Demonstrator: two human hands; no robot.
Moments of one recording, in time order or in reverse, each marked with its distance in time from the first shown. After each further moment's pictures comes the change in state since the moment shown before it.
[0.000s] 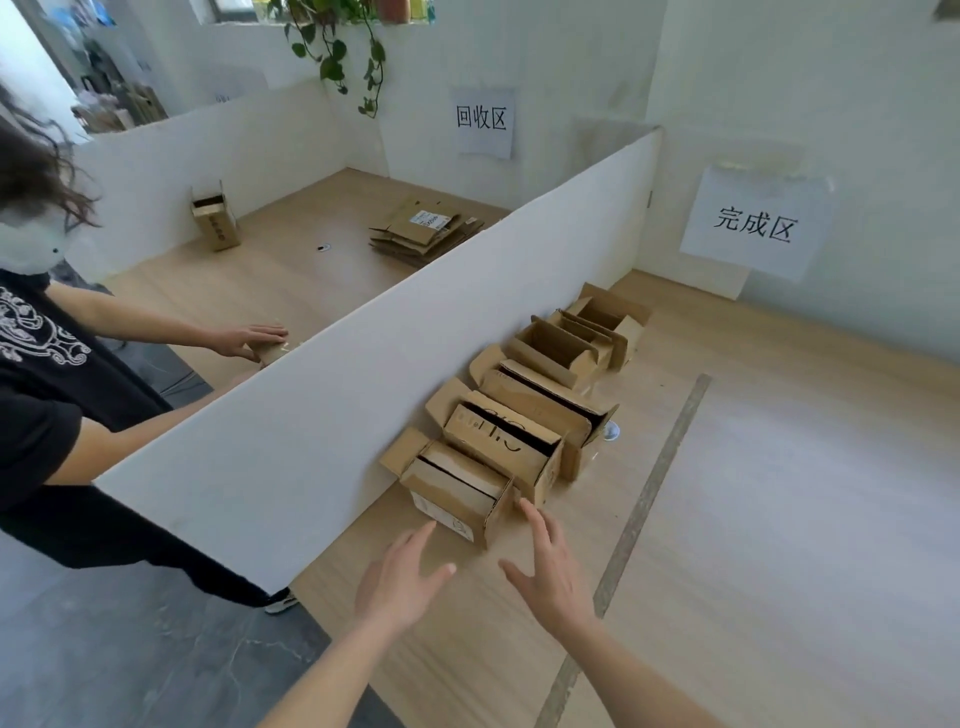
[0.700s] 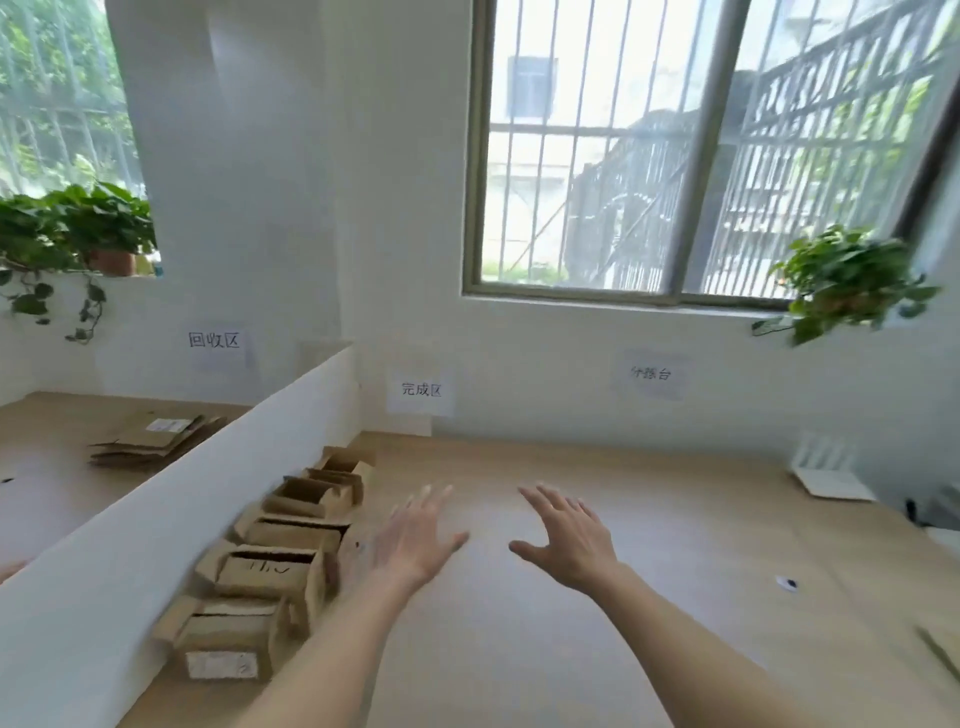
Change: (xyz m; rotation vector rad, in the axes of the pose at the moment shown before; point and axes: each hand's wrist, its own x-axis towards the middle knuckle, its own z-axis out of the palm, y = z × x) left_hand -0.264 0.292 -0.052 0.163 0.199 0.822; right_hand -0.362 -0.056 -0.356 -0.511 0.460 0.287
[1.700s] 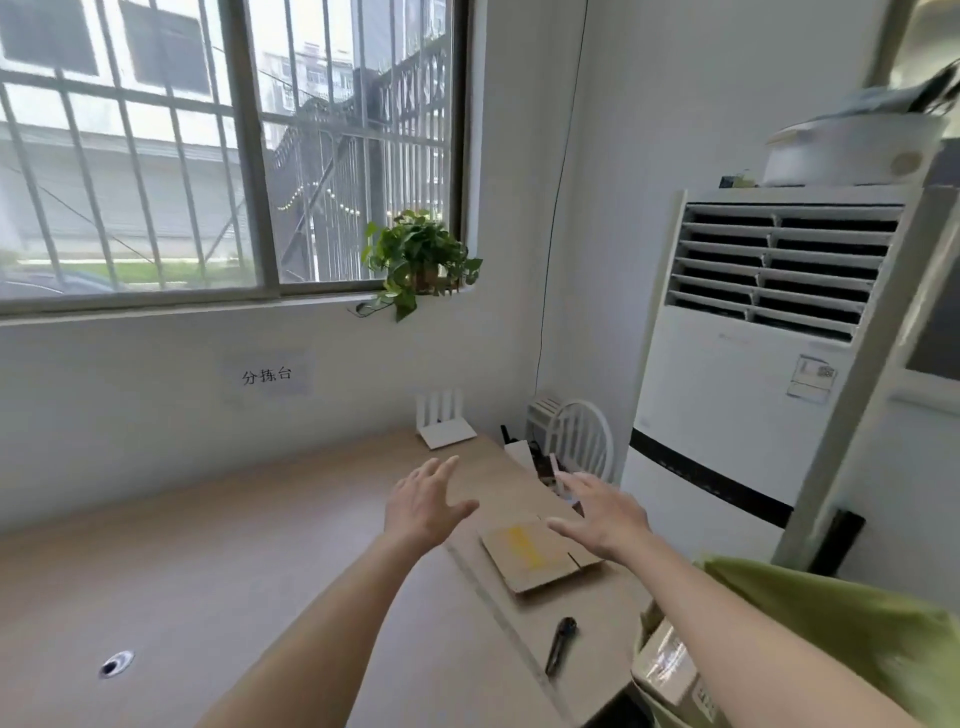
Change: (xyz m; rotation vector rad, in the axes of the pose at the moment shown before) left_hand -0.029 0.735 0.242 -0.128 -0.225 0.635; right_hand -0.357 0.642 -0.250 -0.166 0.014 0.742
